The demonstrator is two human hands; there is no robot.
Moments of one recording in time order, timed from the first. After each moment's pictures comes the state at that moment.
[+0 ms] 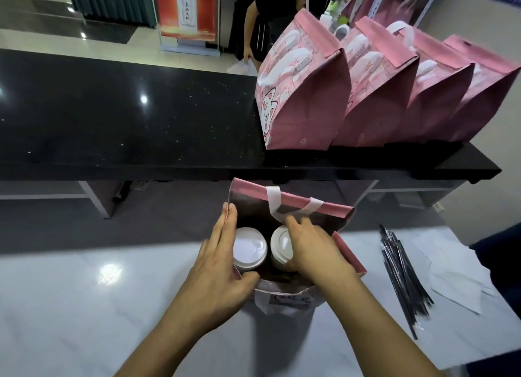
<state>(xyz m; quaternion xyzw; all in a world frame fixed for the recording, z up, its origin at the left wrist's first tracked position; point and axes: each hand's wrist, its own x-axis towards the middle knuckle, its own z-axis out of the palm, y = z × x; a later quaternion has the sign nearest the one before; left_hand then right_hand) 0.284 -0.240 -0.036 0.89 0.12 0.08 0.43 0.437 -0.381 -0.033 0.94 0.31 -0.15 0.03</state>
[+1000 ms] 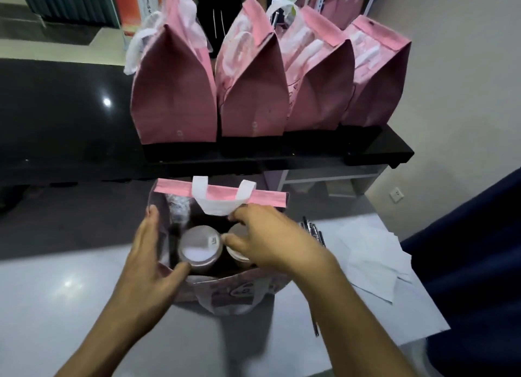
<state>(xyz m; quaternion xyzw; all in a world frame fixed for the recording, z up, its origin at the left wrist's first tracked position) 0.367 -0.379 -0.036 0.87 0.23 0.15 0.42 0.515 -0.538 0.037 0.89 0.39 -0.17 -0.16</state>
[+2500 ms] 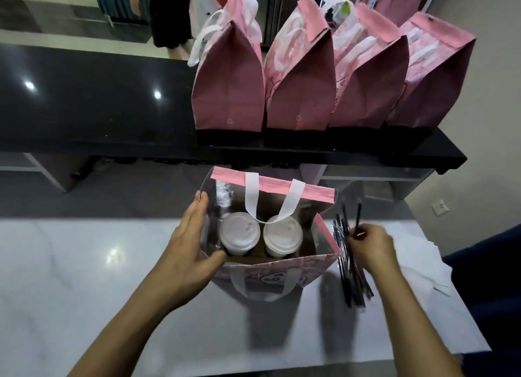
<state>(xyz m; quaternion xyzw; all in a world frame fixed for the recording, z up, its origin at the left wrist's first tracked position) 0.340 -0.385 -0.027 0.88 0.20 0.09 0.42 0.585 -0.649 -0.080 0.95 0.02 -0.07 -0.29</state>
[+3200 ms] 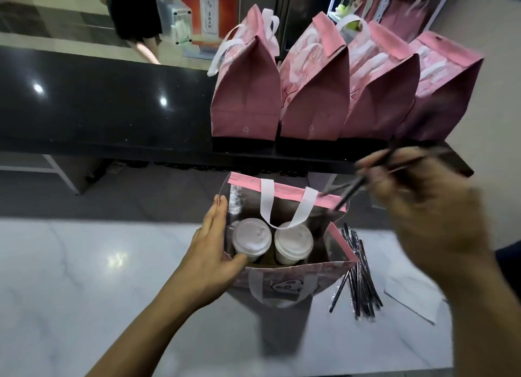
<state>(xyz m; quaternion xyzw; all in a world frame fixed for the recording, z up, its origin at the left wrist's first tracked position) 0.343 -0.384 -0.027 0.87 0.20 0.09 0.44 0.489 -0.604 0.112 0.78 0.40 0.11 -0.48</state>
